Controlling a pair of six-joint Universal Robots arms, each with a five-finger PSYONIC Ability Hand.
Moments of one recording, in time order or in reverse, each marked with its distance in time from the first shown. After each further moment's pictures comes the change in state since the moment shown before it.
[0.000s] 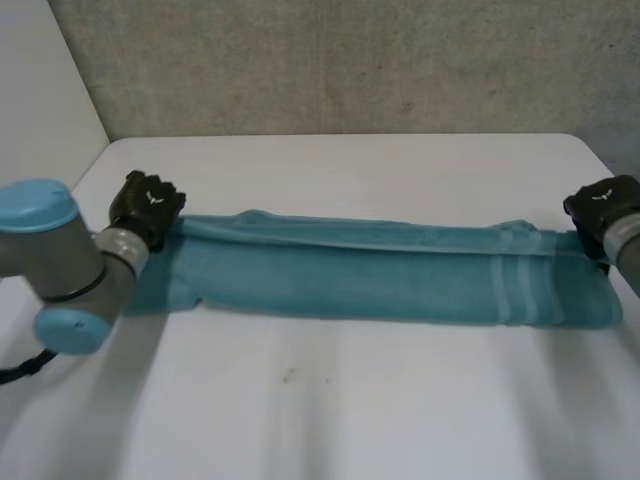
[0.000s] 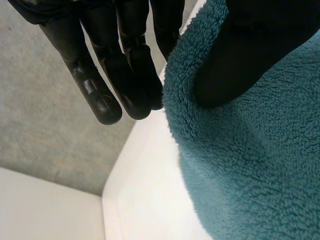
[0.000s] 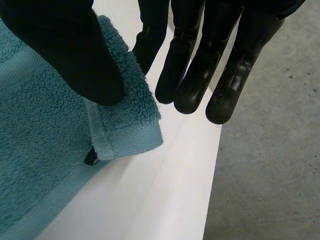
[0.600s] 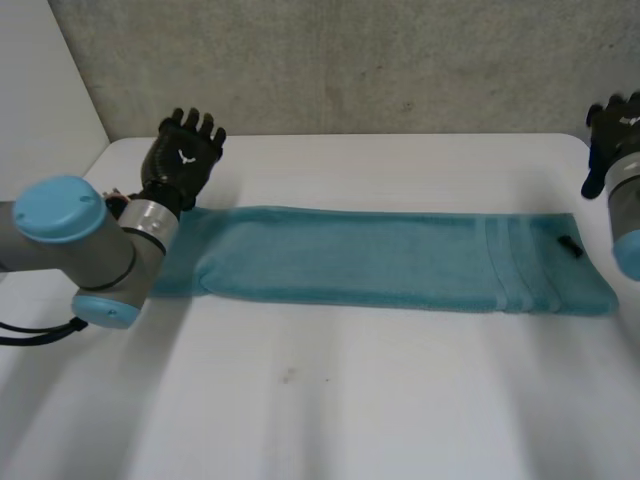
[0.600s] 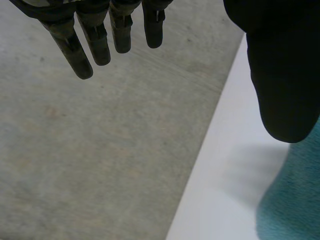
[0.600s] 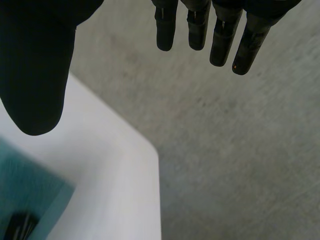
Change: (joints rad) left arm -0.068 -0.017 0.047 0.244 0.095 -0.004; right arm 0.057 0.041 -0.204 -0.153 0.150 0.269; left_hand -0.923 -0.995 -0.981 -0.991 -0.921; right_hand -0.766 -0.961 -0.973 -0.958 -0.822
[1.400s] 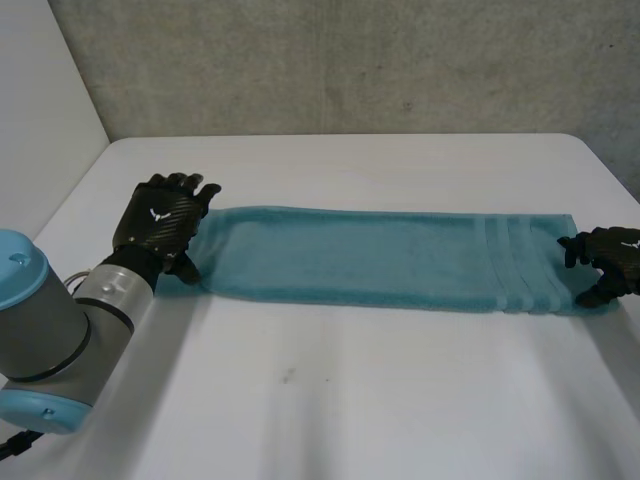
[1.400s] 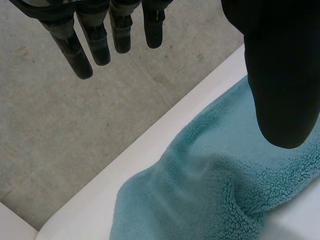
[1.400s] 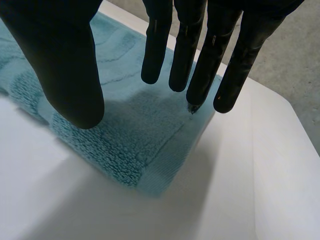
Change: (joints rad) left arm 0.002 0.378 -0.505 -0.074 -0.025 -0.421; right arm -0.377 -0.095 0.539 -0.021 -0.694 0.040; left_hand 0.000 0.000 0.000 0.000 0.000; right_hand 0.388 0.480 0.486 0.463 0.433
